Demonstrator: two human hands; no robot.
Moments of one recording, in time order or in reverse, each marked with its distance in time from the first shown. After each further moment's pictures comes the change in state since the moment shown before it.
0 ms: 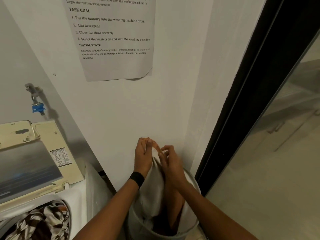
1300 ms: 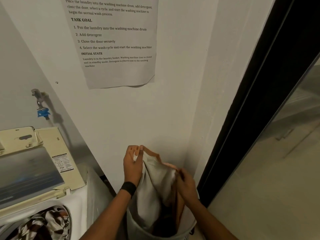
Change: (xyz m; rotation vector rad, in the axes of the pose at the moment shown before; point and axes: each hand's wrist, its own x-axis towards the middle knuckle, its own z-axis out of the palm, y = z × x) left_hand 0.006 -0.006 -0.030 0.002 0.140 0.006; right_hand -0.011 0.062 -0.016 0.072 0.103 0.140
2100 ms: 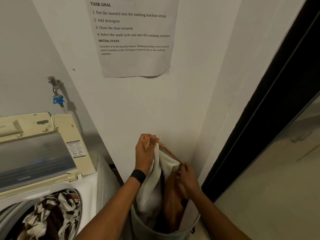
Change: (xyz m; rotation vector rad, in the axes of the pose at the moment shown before) left_hand 0.002 0.016 0.004 -0.136 -0.028 -0.054; right_hand 0.011 -0.008 0.023 -0.045 -0.140 0.229
